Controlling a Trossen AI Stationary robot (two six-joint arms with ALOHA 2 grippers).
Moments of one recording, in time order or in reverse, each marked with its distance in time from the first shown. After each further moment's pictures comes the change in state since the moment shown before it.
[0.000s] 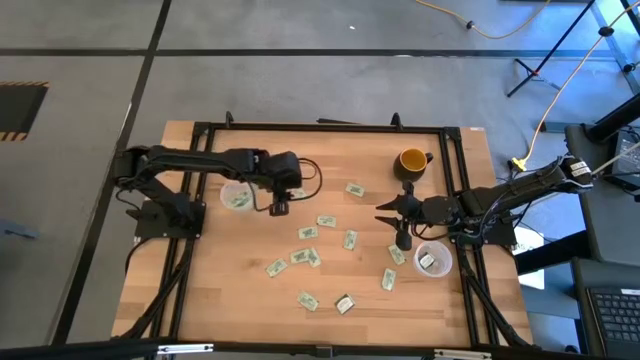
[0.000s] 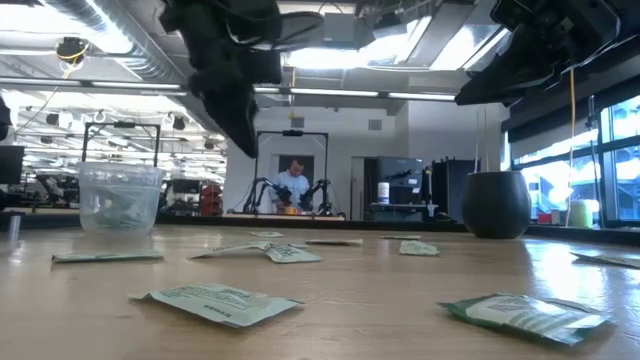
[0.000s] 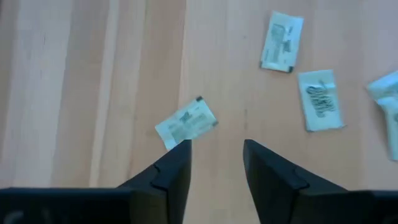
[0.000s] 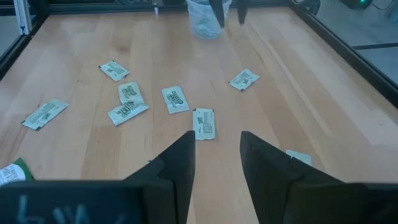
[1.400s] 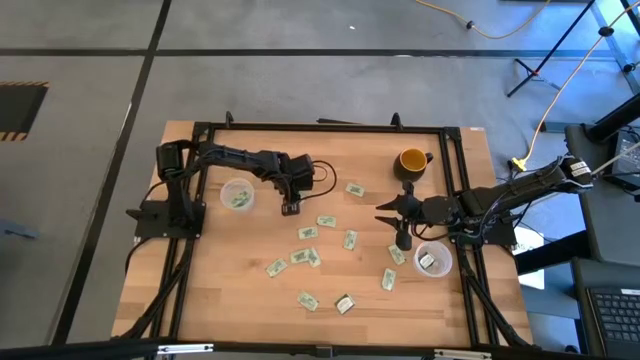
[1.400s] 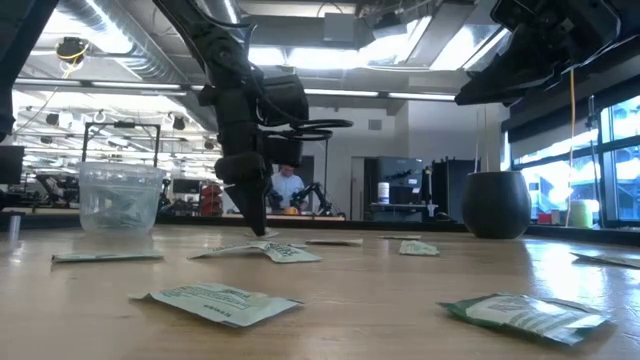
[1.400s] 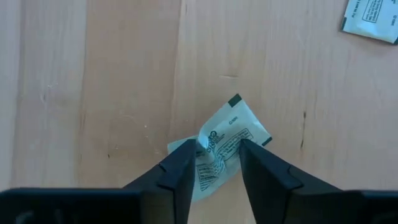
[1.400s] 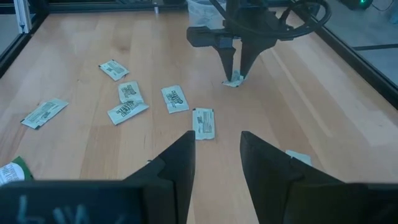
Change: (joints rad) left arm 0.097 0.344 0.003 0.140 0.130 0.021; right arm 0.000 0.000 -0.001 0.000 0.000 -0.006
